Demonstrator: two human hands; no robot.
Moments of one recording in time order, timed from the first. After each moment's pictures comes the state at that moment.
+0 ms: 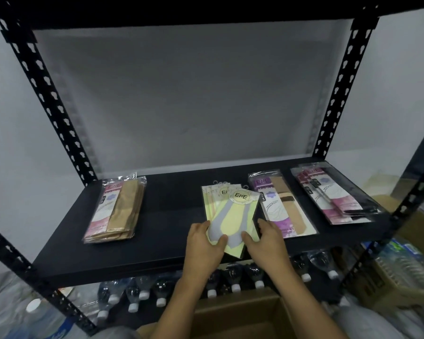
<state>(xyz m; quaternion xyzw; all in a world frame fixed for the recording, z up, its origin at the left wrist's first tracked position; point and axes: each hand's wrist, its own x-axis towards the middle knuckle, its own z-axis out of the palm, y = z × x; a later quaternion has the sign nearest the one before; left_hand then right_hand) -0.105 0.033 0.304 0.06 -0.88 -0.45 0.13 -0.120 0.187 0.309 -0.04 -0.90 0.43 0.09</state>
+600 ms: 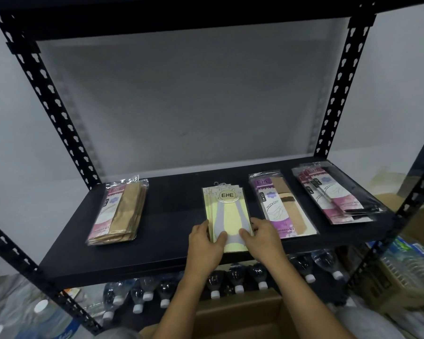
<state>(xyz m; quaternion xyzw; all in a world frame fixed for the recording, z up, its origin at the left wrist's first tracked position) -0.109 0.037 0.305 0.08 -0.86 -0.50 0.10 -0.134 0.186 0.315 -0.01 -0.88 0.47 0.05</state>
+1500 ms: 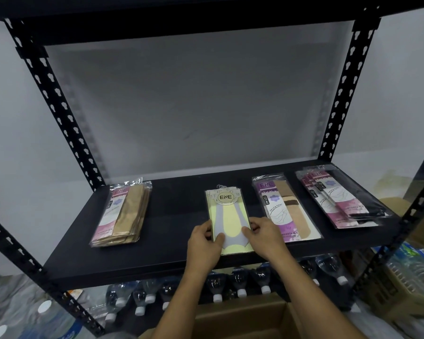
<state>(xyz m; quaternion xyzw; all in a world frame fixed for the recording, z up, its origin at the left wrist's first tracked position) -0.121 0.028 0.300 0.10 -0.83 -0.53 0.10 -0.151 0.189 0.318 0.02 -0.90 0.44 0.04</state>
